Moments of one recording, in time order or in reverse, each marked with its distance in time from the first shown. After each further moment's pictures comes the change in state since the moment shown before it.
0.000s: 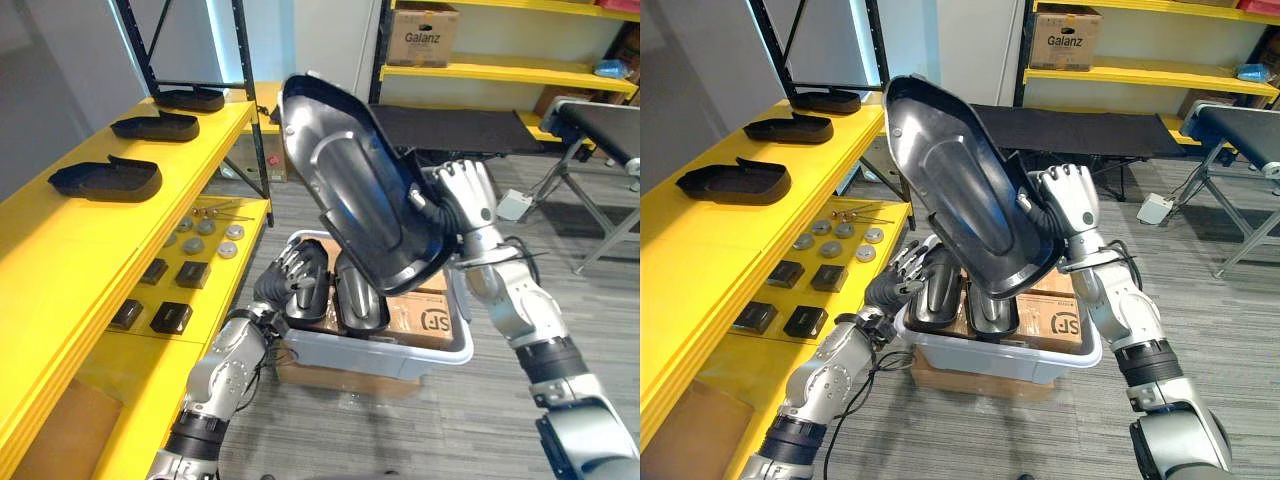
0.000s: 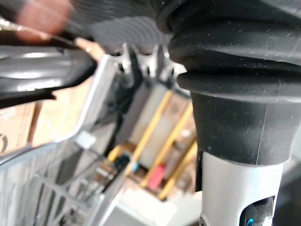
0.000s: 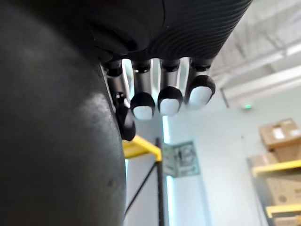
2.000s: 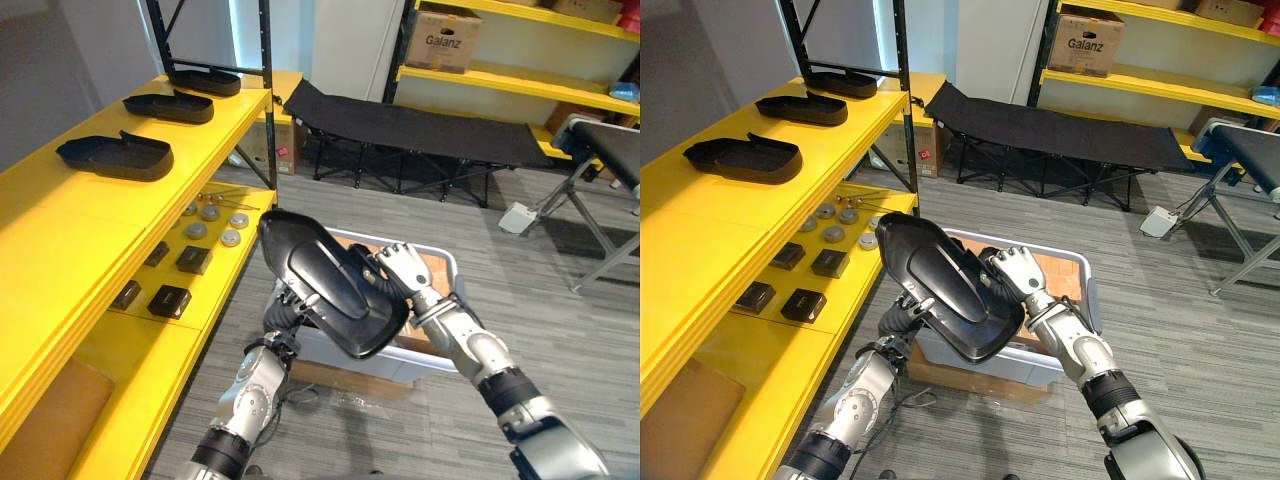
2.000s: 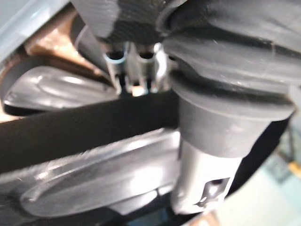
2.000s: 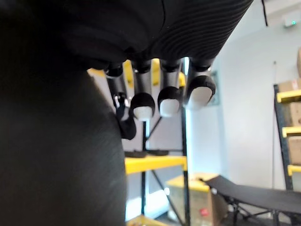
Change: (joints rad) left arm 0.068 -0.090 -0.061 0.244 -0.237 -0.227 0.177; right arm 0.139 0.157 0.173 0.188 -0.156 -0.050 -0.020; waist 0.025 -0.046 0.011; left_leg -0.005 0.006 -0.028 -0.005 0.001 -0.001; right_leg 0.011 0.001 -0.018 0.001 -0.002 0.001
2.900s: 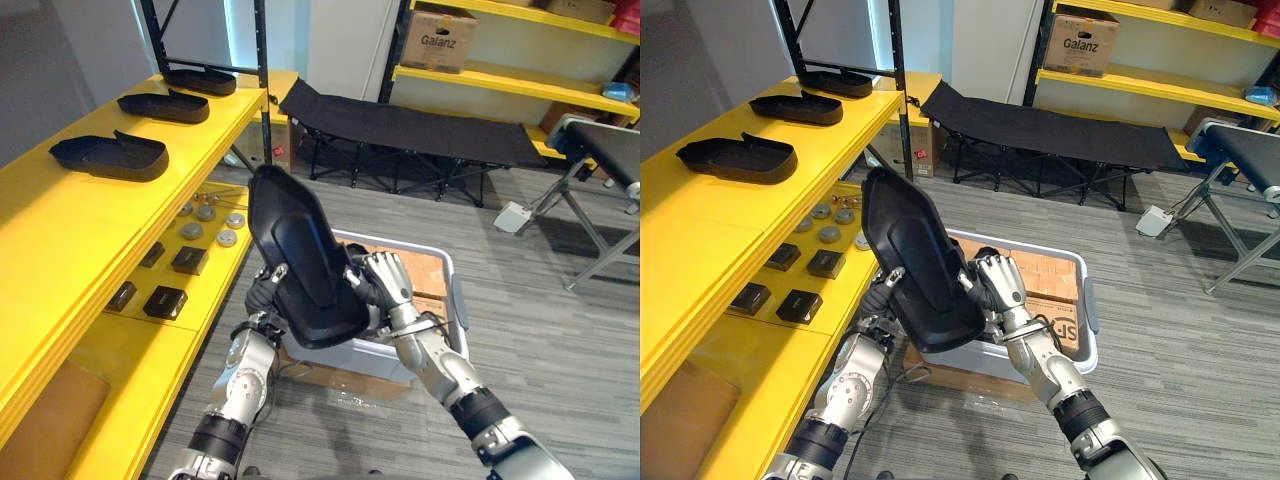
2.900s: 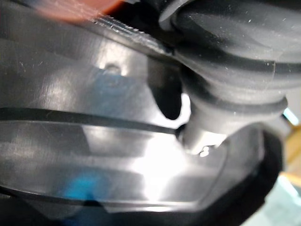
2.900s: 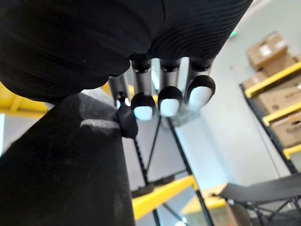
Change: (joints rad) left arm -0.065 0.004 0.022 -0.059 -0.030 -0.113 0.024; right arm 0.069 0.121 0.083 -0.089 0.221 0.088 -0.123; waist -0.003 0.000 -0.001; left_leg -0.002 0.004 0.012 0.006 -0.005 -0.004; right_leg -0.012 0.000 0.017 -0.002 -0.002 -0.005
